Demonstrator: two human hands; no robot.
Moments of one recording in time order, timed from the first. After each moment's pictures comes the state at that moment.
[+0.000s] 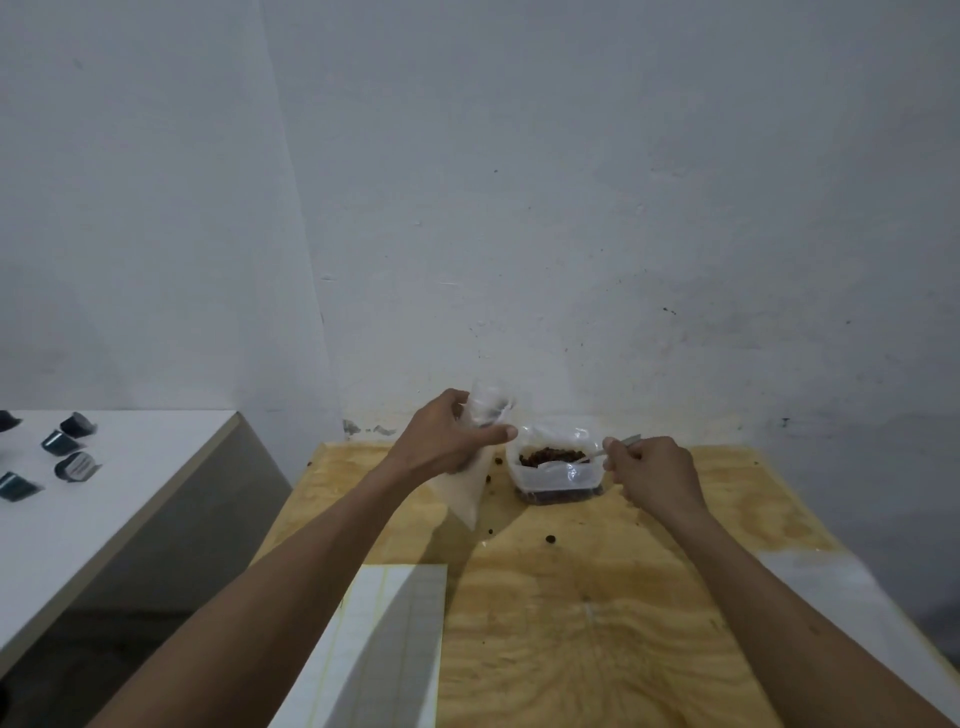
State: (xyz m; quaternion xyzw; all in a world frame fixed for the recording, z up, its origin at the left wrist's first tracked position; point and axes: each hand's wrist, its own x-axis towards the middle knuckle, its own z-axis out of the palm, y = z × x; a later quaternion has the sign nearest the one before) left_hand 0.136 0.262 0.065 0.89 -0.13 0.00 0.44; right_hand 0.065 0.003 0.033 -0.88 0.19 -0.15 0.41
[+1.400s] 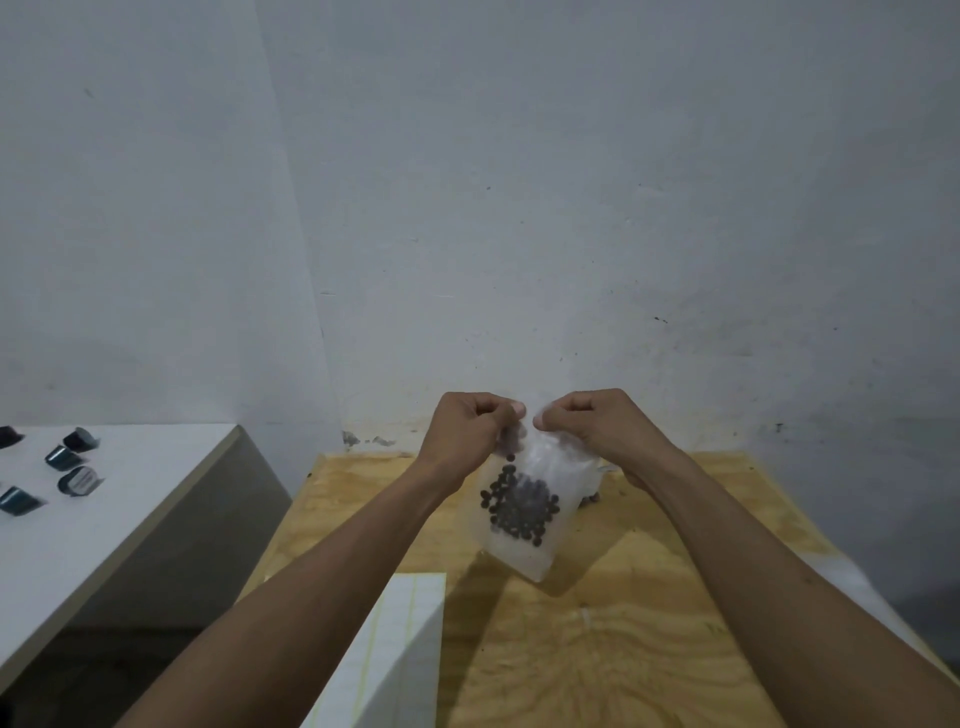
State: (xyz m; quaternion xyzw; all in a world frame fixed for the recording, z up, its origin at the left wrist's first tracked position) left_hand 0.102 0.227 0.095 0.74 -0.14 0.00 0.66; right_hand 0.065 0.046 0.113 -0.83 0.02 -0.06 0.56
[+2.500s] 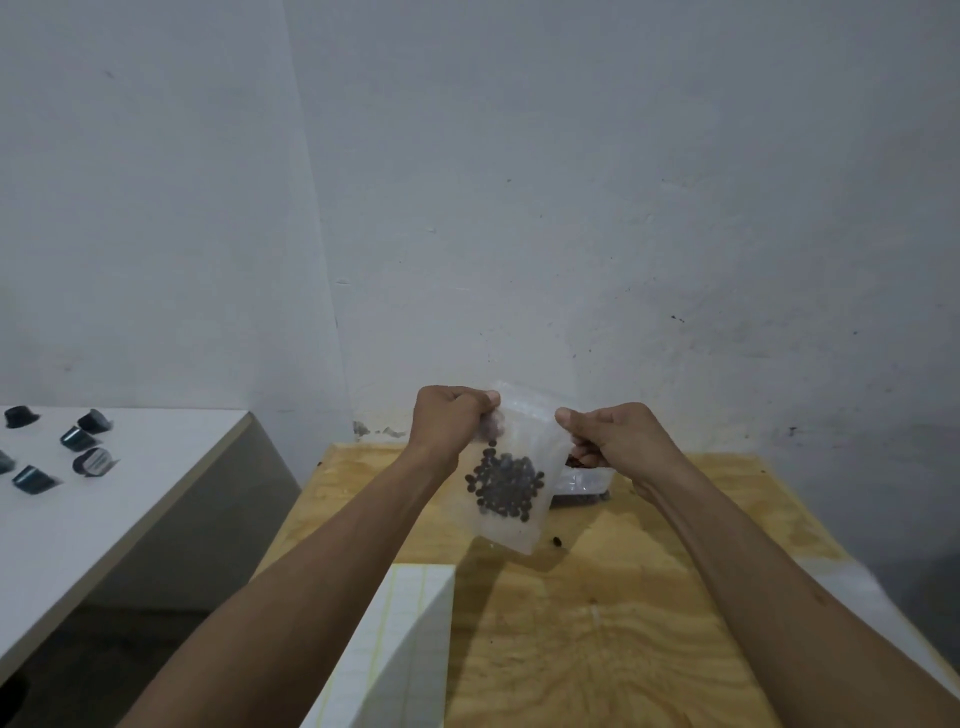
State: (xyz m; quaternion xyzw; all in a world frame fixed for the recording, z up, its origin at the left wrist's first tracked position) left_hand 0.112 0.247 0.096 0.73 0.01 0.03 0.69; right_hand 0.064 0.046 0.094 -0.78 0.08 -0.07 0.62
